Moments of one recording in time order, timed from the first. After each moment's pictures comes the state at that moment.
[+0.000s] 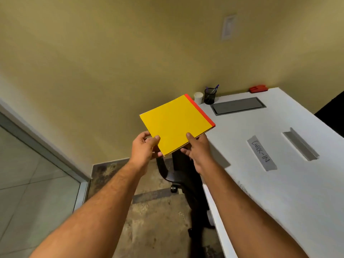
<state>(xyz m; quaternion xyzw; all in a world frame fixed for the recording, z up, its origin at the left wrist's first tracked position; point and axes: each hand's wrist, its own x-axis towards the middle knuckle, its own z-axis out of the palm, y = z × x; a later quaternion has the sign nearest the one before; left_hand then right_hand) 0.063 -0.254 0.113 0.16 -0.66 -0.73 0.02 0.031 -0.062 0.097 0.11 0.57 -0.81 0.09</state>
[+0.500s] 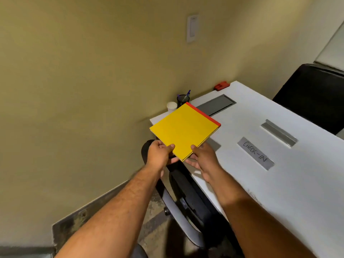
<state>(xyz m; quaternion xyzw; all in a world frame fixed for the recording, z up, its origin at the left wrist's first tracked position) -0.177 -0.257 0.065 0.11 -0.66 -0.72 -0.17 -0.119 -0.107 0.067 0.27 0.56 -0.78 -0.01</state>
